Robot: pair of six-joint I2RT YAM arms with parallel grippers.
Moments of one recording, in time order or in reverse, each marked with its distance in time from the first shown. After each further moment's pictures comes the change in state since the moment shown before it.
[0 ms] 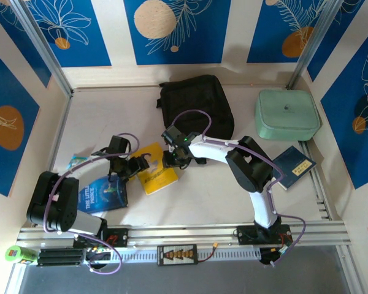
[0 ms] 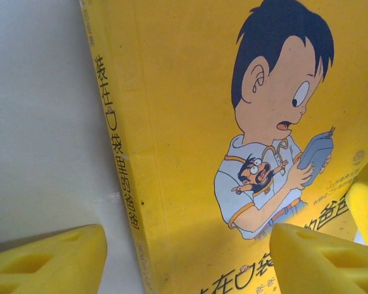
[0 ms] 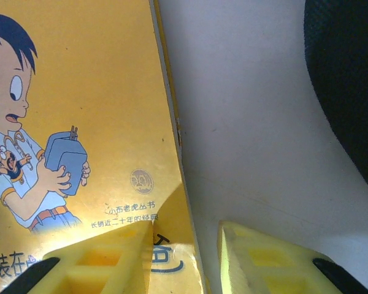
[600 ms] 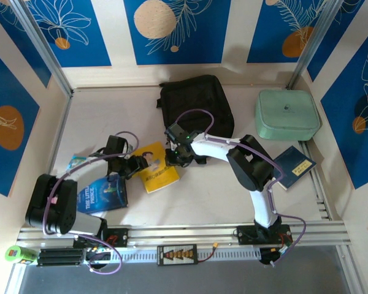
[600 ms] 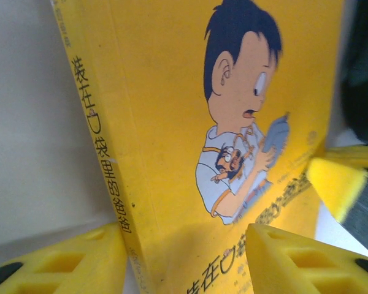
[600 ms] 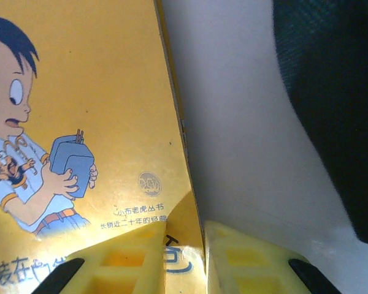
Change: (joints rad) left arm 0.014 -0.053 -0.031 0.073 0.105 0.038; right arm -0.032 0.005 0.000 -0.004 -0.063 0.020
